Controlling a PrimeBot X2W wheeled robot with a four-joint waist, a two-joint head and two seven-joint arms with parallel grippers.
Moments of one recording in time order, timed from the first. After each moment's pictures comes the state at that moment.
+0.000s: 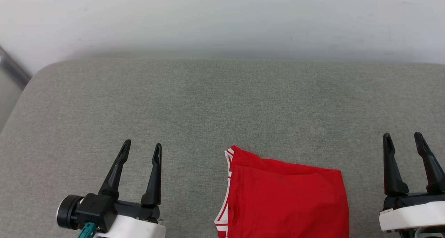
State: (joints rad) left arm 0.05 0.07 -0.07 -0.11 -0.12 -0.13 -0.26; right arm 0.07 -0.09 -0.11 -0.17 0.18 0.13 -0.12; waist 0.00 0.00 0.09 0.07
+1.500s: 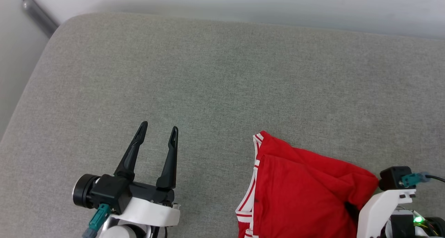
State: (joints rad) left arm -0.05 0.06 -0.12 -0.07 -0.13 -0.13 -0.26; right arm 0.06 -0.09 -0.06 -0.09 0.30 0.13 0.84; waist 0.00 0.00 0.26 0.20
